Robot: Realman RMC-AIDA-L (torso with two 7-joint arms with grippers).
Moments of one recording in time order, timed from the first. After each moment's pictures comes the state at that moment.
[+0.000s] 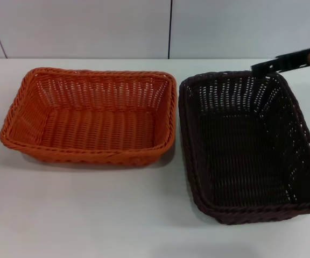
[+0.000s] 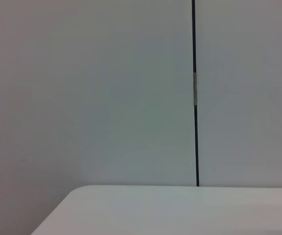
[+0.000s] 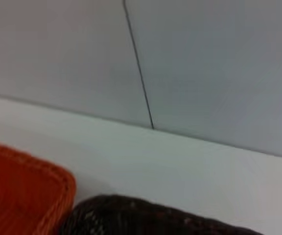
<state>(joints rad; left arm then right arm) -0.36 -2.06 -1.56 -0.19 2.77 0.87 -0.06 0.73 2.04 -1.00 -1.27 -2.56 -1.32 2.63</state>
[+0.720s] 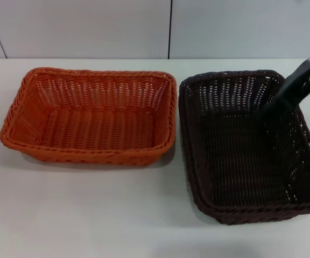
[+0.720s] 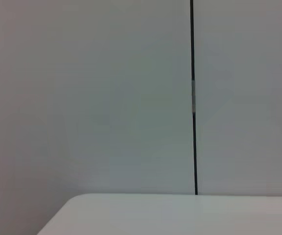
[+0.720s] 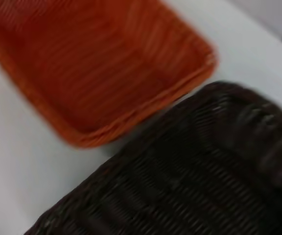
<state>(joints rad) -0.36 -2.06 -1.56 -0.20 2.77 0.88 -0.06 0.90 2.04 -1.08 -1.39 -2.69 -1.85 2.45</state>
